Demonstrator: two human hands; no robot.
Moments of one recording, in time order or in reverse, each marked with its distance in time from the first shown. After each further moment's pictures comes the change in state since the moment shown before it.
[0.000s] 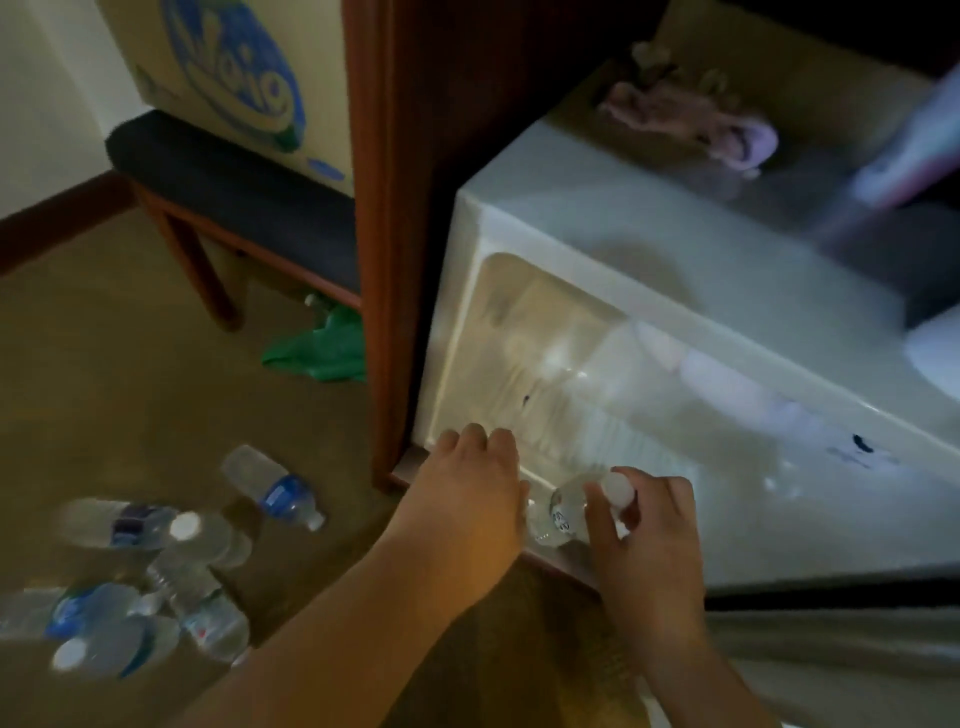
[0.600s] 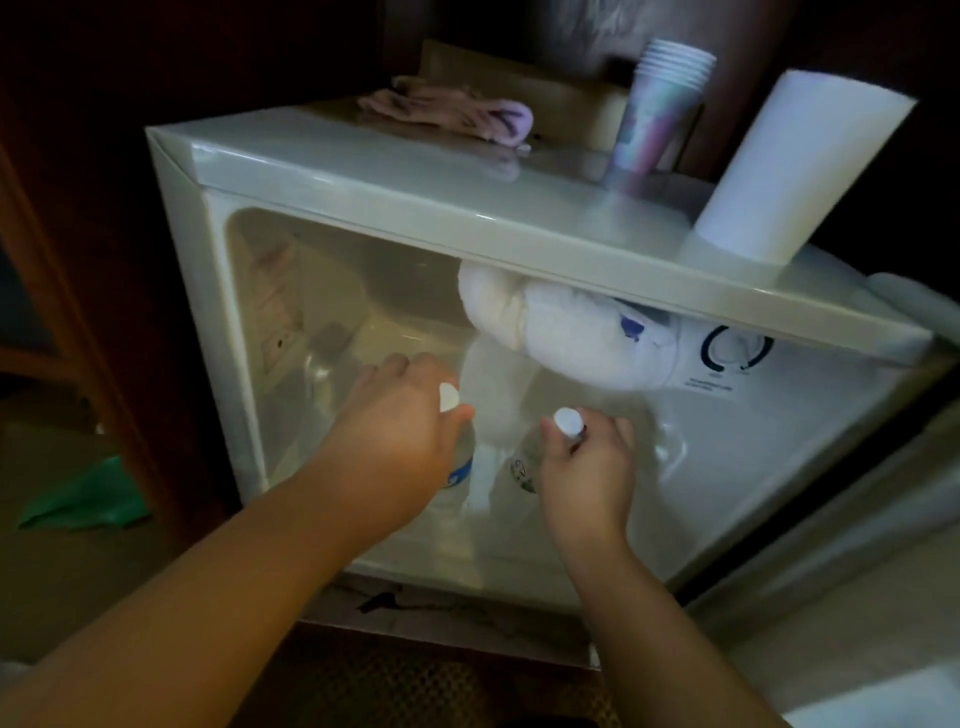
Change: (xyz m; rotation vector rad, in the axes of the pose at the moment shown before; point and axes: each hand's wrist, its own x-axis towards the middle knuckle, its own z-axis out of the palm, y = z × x) left_hand 0.102 0.025 0.052 -0.061 0.201 0.286; right_hand 0.091 0.081 0.033 0.168 0.519 0.180
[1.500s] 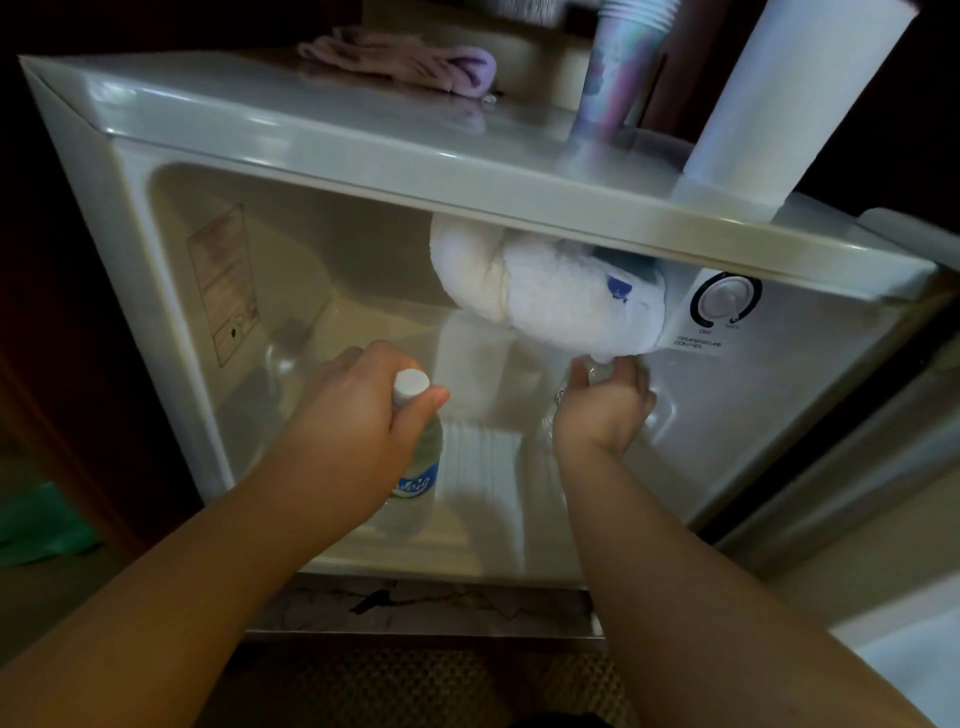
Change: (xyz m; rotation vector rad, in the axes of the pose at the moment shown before) left_hand 0.003 -0.037 0.011 -0.155 0.005 0.045; right_hand 0.066 0.028 0.038 -0.046 0.392 0.184
